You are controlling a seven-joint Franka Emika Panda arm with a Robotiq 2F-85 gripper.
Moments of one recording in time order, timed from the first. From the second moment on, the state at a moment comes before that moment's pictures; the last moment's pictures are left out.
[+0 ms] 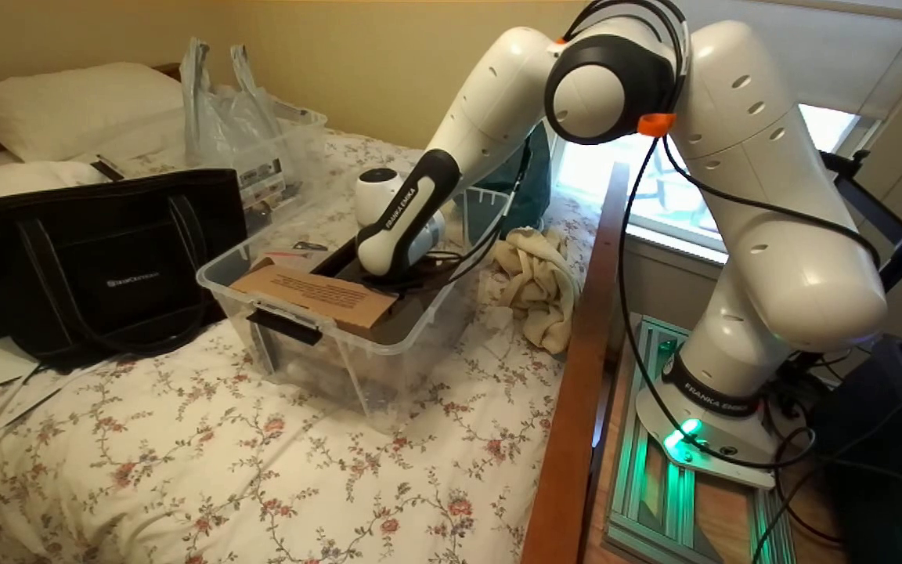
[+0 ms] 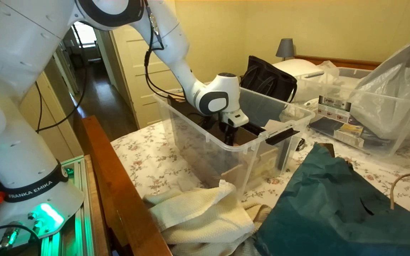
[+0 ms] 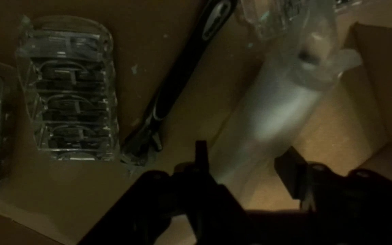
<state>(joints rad) 0.07 0.80 -0.10 -1.85 0.10 2.69 0.74</state>
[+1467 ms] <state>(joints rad) 0.14 0.52 -0.23 -1.98 0.05 2.62 0.73</state>
